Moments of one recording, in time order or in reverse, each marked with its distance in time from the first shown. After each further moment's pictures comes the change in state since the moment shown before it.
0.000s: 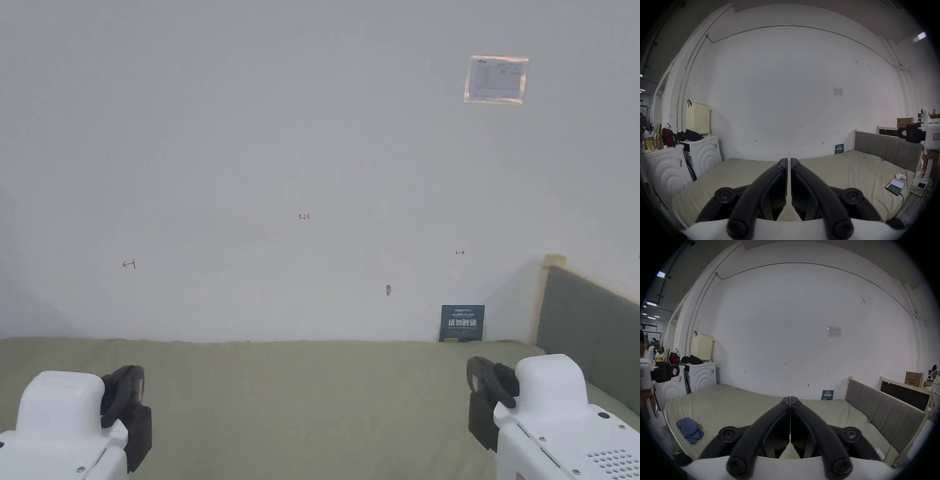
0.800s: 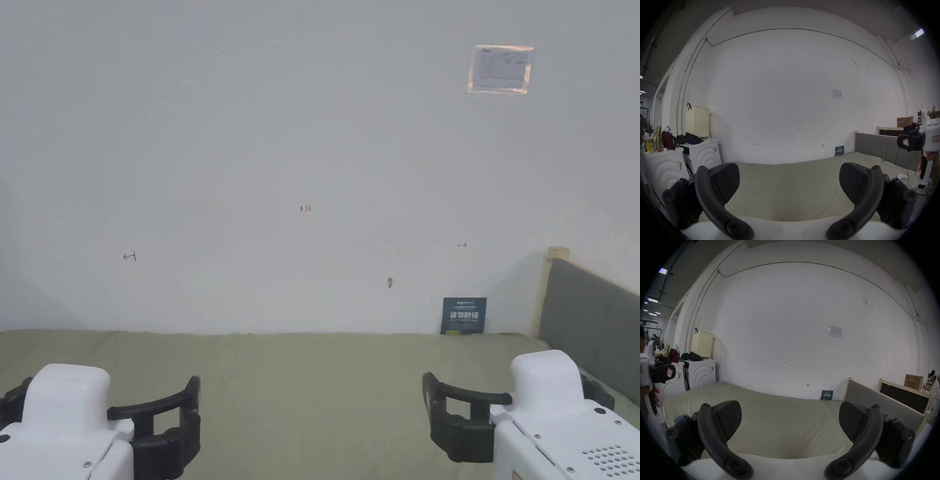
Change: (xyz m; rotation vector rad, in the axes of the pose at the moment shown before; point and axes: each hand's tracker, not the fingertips) left arm 0.008 -0.002 -0.005 0.023 -0.010 -0.016; right arm -0.001 -0.004 -0.005 -0.008 -0.001 0.027
